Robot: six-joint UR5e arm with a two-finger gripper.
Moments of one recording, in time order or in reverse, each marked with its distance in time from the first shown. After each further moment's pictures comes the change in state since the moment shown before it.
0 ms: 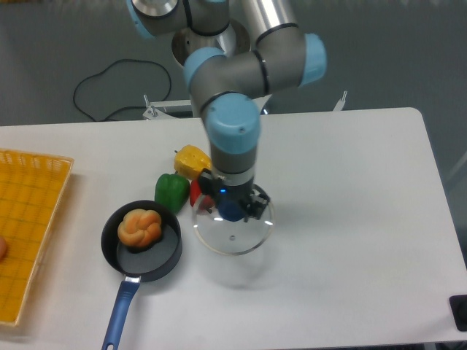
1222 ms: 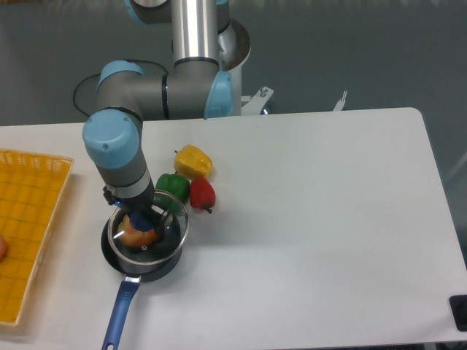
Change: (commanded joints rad) arm -0.229 -0.063 0.002 0.063 0.012 -0.198
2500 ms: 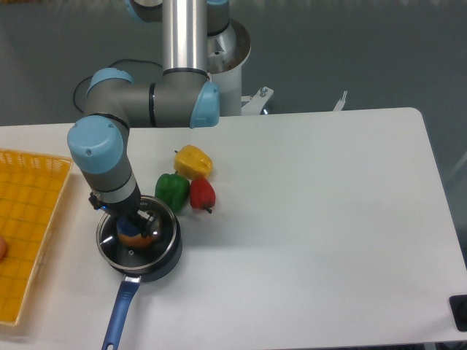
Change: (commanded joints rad) arm -0.020 -0.028 -0.002 0.049 -0.003 -0.017
